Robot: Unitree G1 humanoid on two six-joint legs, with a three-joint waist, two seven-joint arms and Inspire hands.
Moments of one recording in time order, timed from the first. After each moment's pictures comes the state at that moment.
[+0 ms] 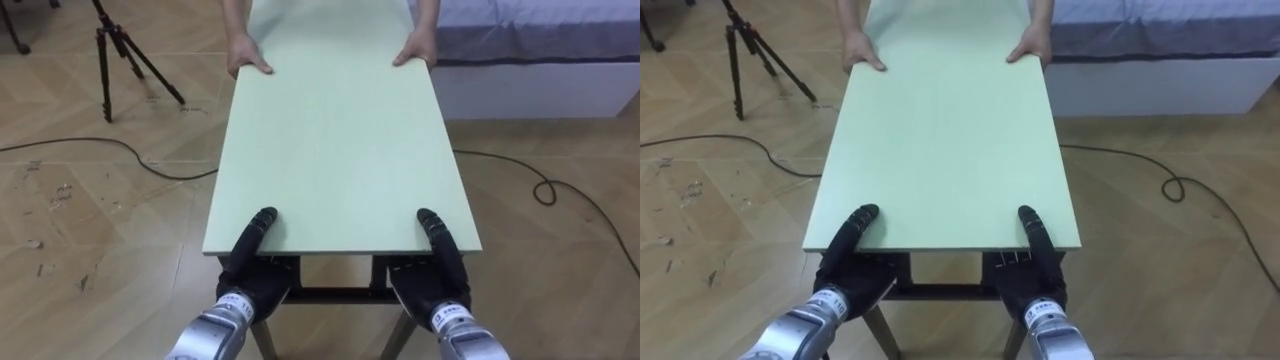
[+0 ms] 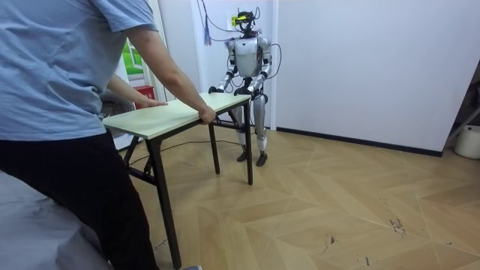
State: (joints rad) left arm 0.04 0.06 -0.10 0.38 -1.54 0.18 0.16; right arm 0.07 -0.10 0.13 0.42 1.60 0.05 -0.05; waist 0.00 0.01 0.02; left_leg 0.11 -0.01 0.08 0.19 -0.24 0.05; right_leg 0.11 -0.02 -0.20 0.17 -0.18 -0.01
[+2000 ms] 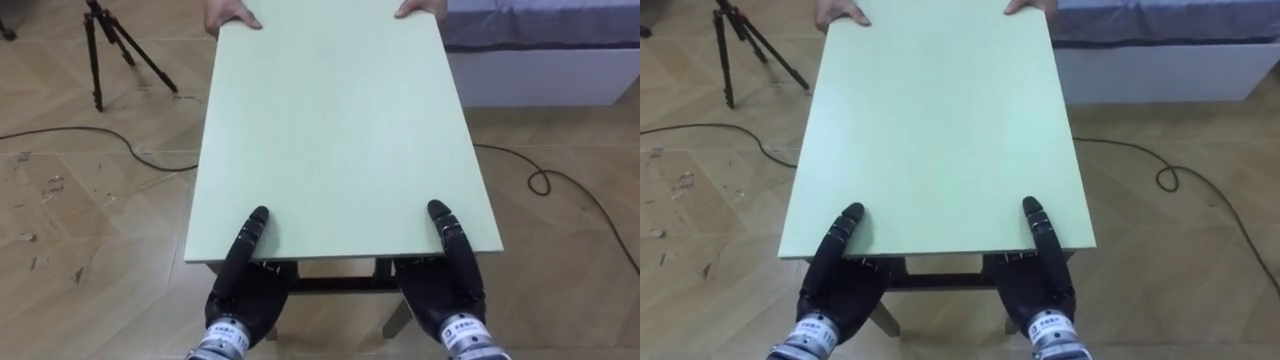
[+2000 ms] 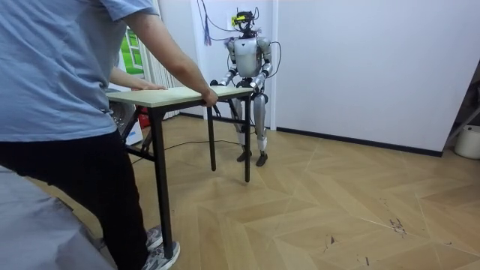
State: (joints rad) left arm 0.31 0.02 -0.14 0.03 -1.32 0.12 0.05; right arm 0.28 -0.11 0.19 0.05 1.52 -0.01 -0.07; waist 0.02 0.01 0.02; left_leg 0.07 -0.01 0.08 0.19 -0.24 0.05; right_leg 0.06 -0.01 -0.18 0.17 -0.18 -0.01
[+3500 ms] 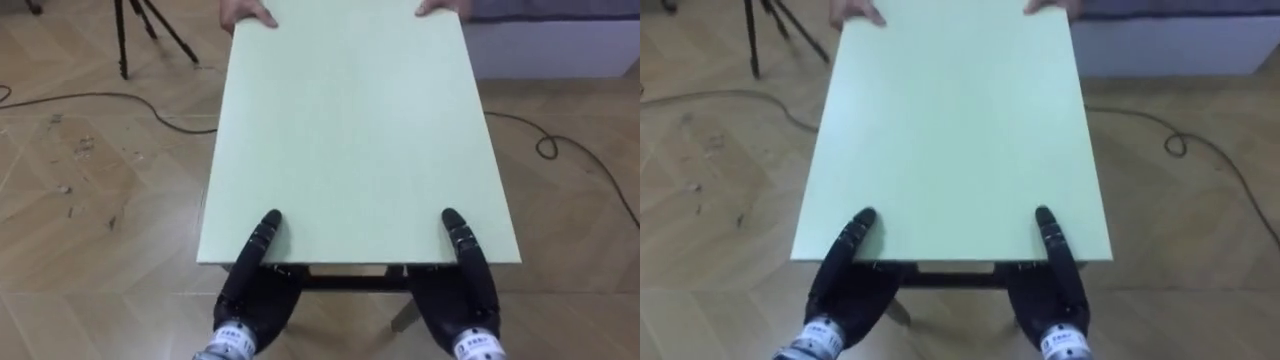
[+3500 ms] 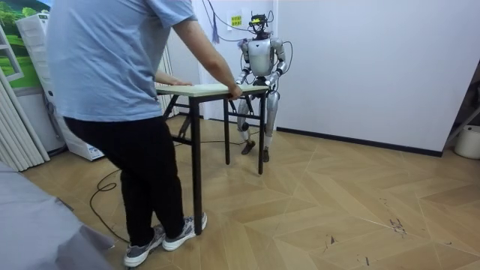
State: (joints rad) left arm 0.33 0.14 -0.30 0.03 -1.44 0.03 0.04; right arm 0.36 -0.15 0.18 0.03 1.50 0.00 0.02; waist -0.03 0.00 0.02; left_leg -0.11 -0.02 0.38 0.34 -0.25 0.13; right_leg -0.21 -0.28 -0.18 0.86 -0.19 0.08
